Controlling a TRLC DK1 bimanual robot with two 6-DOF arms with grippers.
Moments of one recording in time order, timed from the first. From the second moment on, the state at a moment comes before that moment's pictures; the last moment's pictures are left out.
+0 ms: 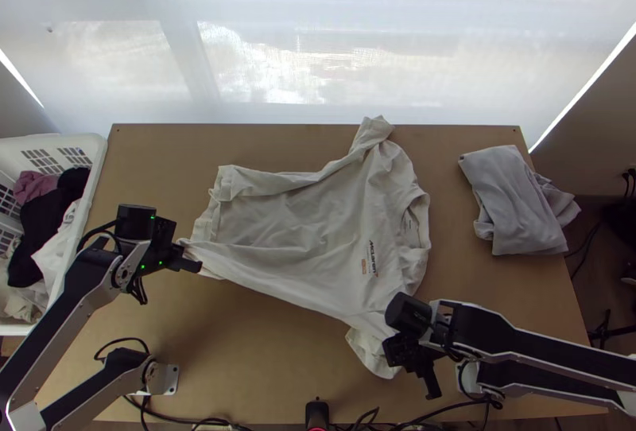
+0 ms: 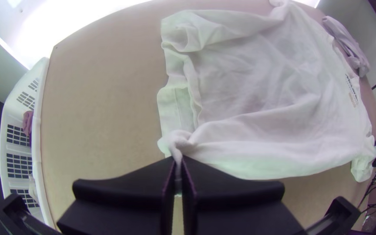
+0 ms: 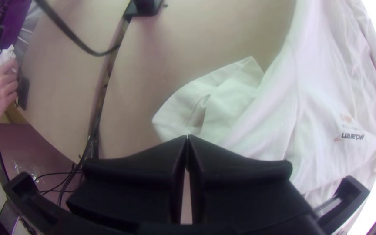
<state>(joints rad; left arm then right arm) -0.17 1.02 0.77 -0.73 -0.04 0.11 1.19 1.04 0.68 -0.94 -0.22 -0.58</state>
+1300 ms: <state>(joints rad) -0.18 1.02 0.75 -0.73 -0.04 0.10 1.21 1.27 0.73 -0.69 -0.21 -0.60</state>
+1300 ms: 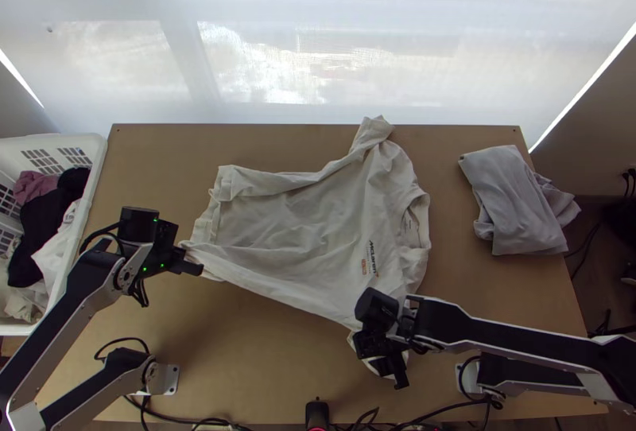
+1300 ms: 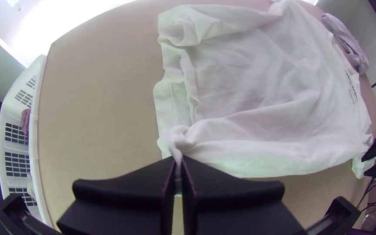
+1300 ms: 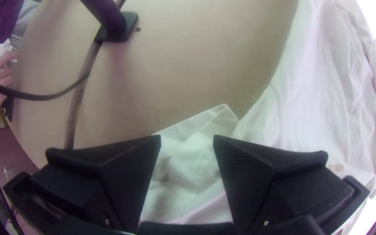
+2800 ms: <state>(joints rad) -0.17 1.00 0.73 -0.73 -0.04 0.12 1.25 1.35 0.81 -0.63 -0.10 -0.57</state>
